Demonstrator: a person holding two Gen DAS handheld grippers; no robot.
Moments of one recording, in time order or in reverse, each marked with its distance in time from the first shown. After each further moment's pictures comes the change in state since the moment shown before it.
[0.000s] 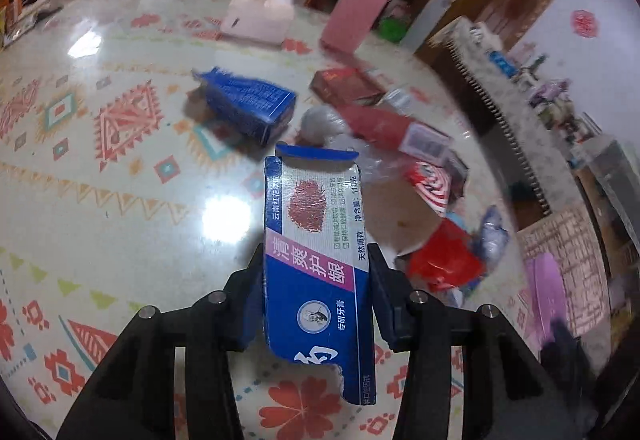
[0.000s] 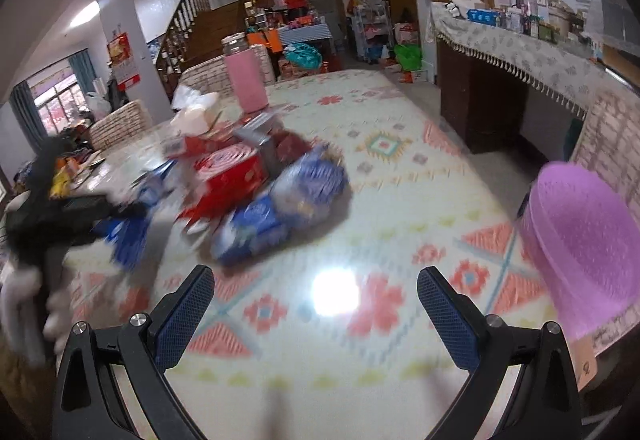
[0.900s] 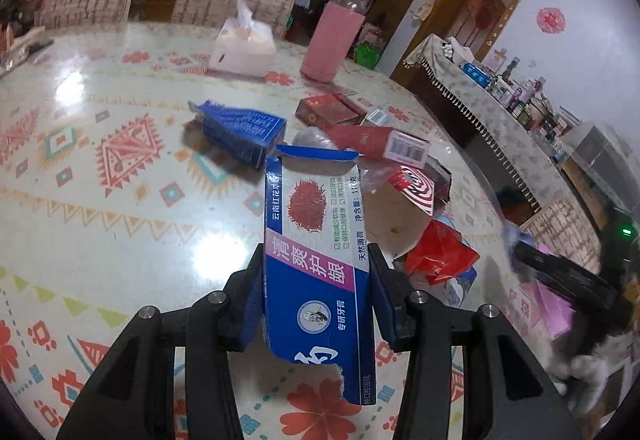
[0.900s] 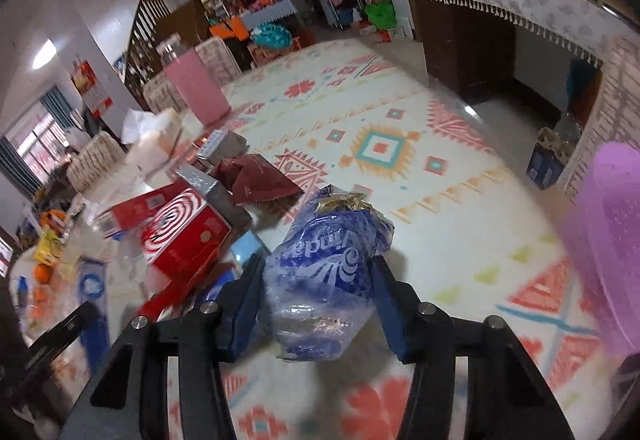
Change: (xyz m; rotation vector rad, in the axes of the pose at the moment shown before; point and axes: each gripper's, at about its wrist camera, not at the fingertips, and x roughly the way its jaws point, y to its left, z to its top) left arm -0.015 0.000 -0.014 0.096 -0.119 -0.035; right arm 0.054 -0.037 0.034 0.217 0.101 0.075
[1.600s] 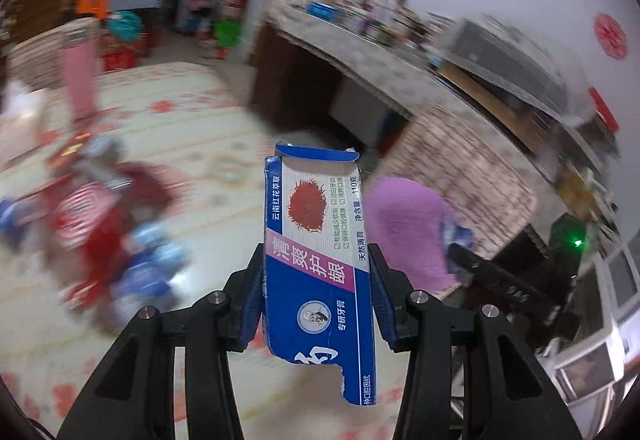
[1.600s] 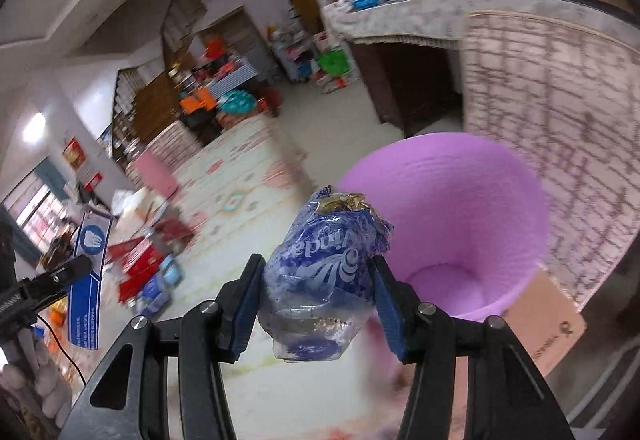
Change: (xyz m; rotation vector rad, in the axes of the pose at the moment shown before) left arm 0.015 -0.281 -0.017 0.365 0.154 -0.321; right arm -0.152 -0.194 -0.035 0.185 -0.208 -0.066
